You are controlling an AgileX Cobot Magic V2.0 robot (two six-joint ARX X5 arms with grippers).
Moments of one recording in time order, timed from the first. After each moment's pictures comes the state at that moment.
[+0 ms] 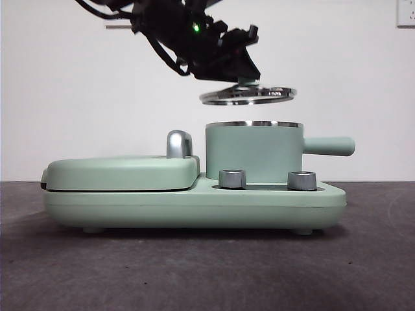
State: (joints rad) left arm -0.61 1.86 1.44 0.21 0.23 0.14; right arm 0.43 0.46 0.76 -0.78 -0.02 0.11
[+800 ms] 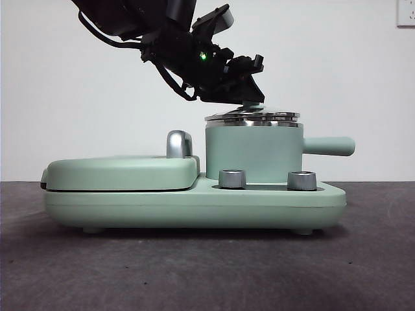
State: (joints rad) left arm -0.61 1.94 1.44 0.27 0.24 0.14; right arm 0.43 0.46 0.76 -0.79 0.00 0.12
